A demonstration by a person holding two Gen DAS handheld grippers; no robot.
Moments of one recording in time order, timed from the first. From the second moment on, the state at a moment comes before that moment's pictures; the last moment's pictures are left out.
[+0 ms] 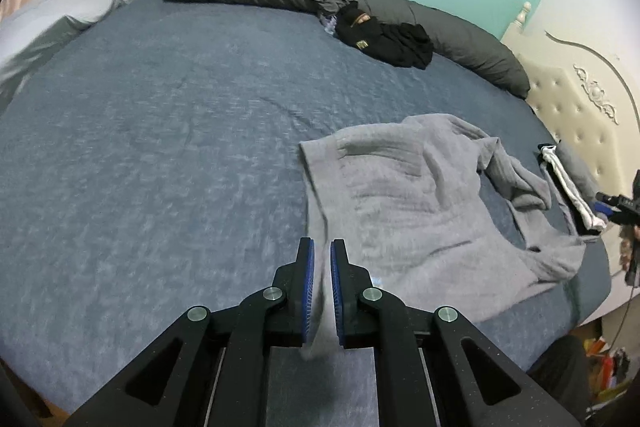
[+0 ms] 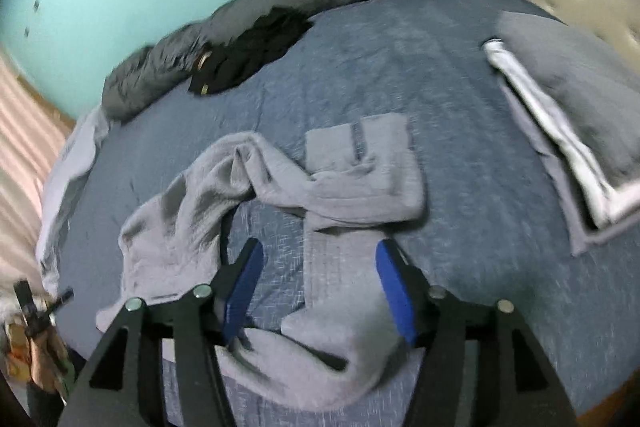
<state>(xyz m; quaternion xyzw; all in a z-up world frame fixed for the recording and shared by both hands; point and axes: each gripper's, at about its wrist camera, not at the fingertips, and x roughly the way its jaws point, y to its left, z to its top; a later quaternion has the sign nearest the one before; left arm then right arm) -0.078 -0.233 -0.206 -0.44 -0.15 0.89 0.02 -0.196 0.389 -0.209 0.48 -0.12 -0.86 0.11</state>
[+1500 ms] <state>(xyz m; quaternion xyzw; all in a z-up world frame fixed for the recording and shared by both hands) -0.269 -0.232 -0.244 -0.45 -0.13 0.88 0.03 -0.316 0.296 -0.257 0.49 0.04 -0.86 0.17</state>
